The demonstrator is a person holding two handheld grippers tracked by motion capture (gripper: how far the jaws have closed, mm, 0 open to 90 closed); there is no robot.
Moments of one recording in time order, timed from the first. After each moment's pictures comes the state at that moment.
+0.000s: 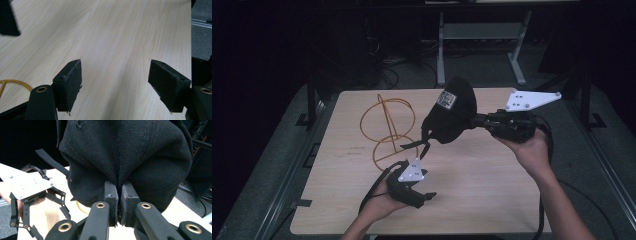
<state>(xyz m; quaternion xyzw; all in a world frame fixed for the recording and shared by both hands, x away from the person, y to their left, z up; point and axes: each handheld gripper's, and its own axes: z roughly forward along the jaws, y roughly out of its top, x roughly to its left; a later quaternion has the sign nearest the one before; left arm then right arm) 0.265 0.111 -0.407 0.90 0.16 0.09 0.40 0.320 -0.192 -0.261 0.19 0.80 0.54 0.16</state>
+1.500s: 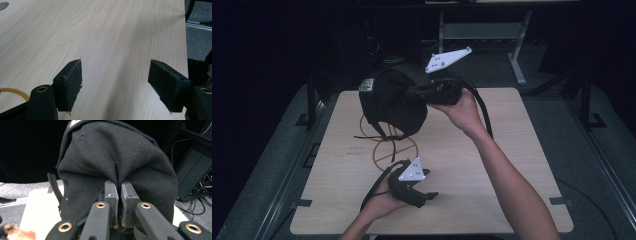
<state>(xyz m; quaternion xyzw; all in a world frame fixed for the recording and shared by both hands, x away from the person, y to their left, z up) 0.269 0.108 -0.406 0.90 0.13 0.09 0.41 0.401 -0.049 -0.223 0.12 0.83 0.54 0.11</state>
